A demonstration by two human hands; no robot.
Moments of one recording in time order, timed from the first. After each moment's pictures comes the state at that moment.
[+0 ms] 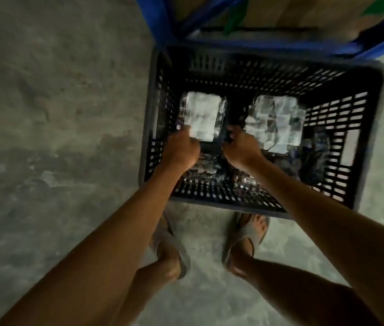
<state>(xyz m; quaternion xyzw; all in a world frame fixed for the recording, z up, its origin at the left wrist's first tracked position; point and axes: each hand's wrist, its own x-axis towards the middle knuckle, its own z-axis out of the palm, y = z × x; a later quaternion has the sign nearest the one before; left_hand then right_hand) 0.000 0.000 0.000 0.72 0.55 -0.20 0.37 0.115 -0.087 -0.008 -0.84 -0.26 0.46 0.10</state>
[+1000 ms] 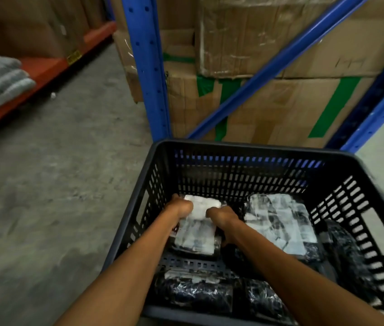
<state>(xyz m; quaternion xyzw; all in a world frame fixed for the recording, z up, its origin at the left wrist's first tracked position) 0.044 0.060 -0.114 0.65 0.58 -0.11 0.47 0.120 -0.042 -0.117 -0.82 -0.10 0.46 0.32</state>
